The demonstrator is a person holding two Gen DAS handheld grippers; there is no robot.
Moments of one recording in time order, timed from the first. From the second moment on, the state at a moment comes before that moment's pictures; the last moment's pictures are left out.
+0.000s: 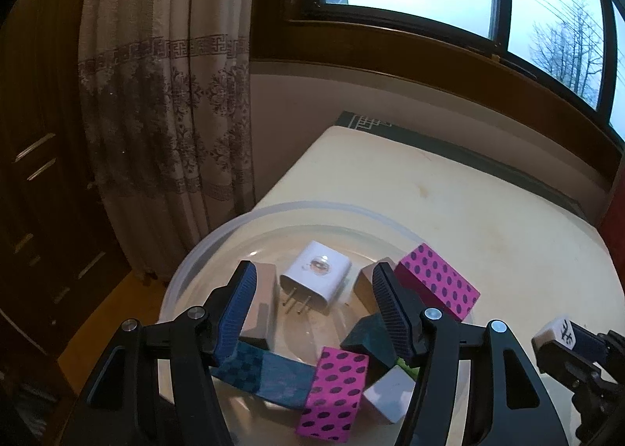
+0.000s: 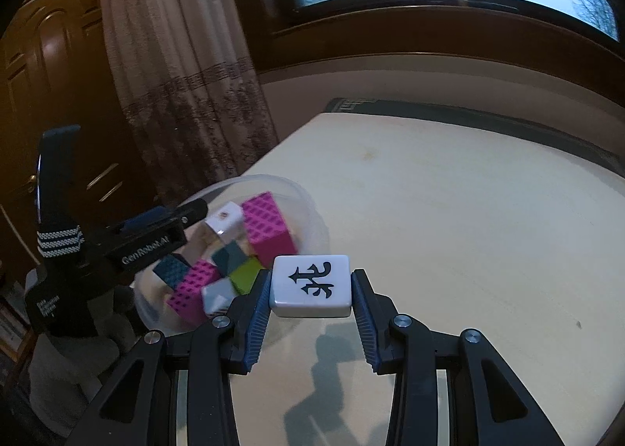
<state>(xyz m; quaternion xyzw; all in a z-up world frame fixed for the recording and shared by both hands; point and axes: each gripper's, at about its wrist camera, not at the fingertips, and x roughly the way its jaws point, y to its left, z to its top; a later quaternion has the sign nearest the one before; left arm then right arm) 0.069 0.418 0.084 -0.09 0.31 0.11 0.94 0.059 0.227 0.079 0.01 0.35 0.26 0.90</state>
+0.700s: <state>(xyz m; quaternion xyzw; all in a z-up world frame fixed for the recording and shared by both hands) 0.060 0.443 0.091 -0.10 0.30 0.14 0.94 0.068 0.293 0.084 0.00 0.34 0.32 0.89</state>
